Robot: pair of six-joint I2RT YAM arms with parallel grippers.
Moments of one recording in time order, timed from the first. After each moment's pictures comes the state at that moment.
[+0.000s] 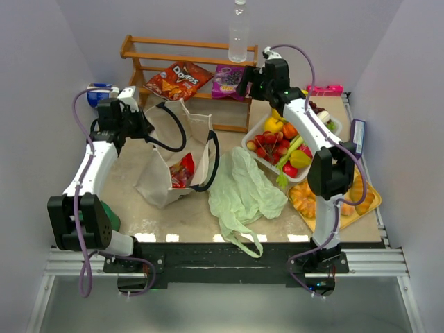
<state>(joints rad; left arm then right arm) 0.07 1.45 1.16 -0.30 0.36 -0.15 0.34 2.06 1.97 -0.35 -0.03 0.43</state>
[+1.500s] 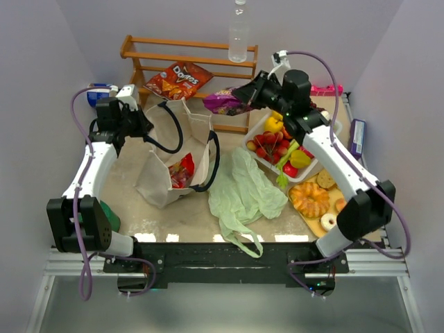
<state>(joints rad) 0.07 1.43 1.16 -0.27 0.36 -0.15 0.40 1.62 1.54 -0.05 -0.33 0.71</state>
